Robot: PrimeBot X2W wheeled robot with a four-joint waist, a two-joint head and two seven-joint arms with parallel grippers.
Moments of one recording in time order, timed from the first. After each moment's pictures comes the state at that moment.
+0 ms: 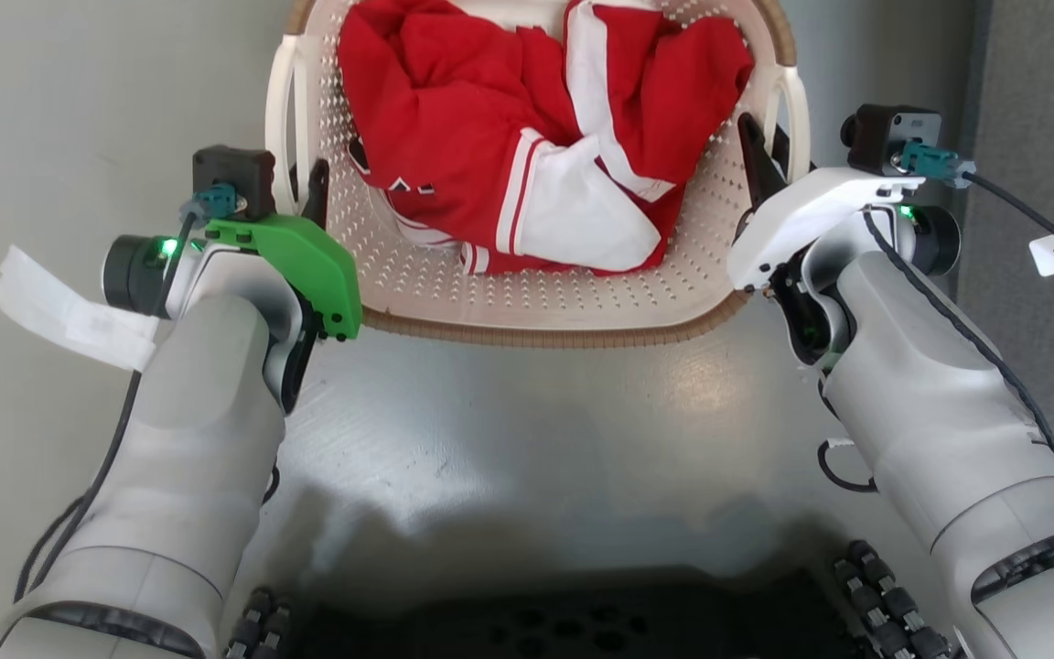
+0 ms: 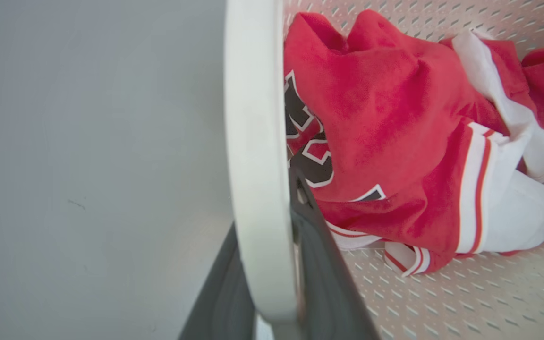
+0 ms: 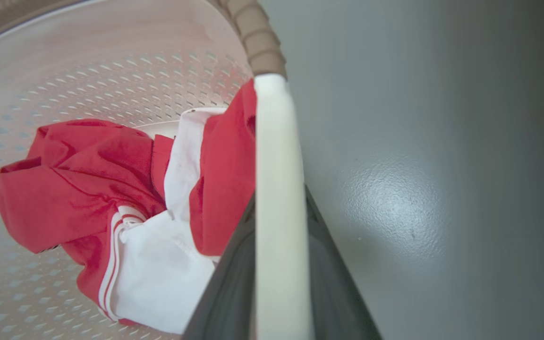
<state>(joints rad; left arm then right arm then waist) -0.90 0.00 -0.44 1.03 -0.39 -0.06 -0.19 -0.83 -0.05 0.45 0.95 0.56 0.02 -0.23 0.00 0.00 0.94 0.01</state>
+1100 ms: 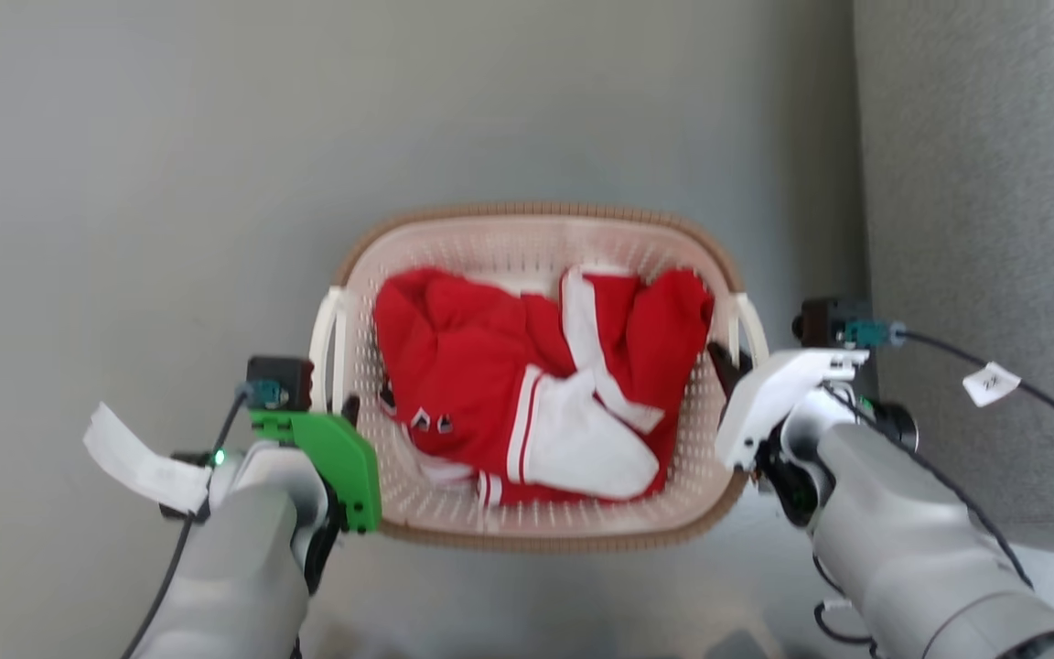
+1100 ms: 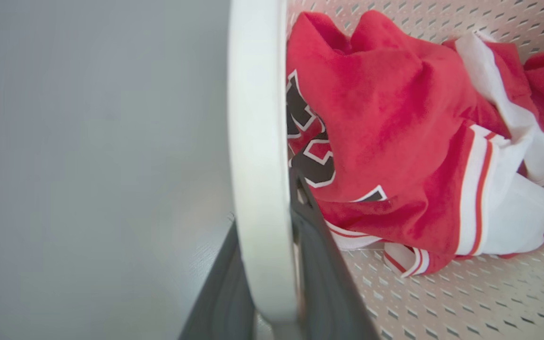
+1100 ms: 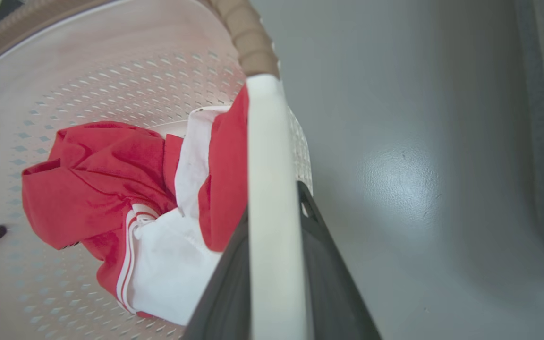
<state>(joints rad) -0.66 -0.03 -0.53 1.17 -0.52 -0.08 -0.13 -0.64 -0.02 0.58 1.12 0.71 0.08 -0.14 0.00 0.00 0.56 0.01</state>
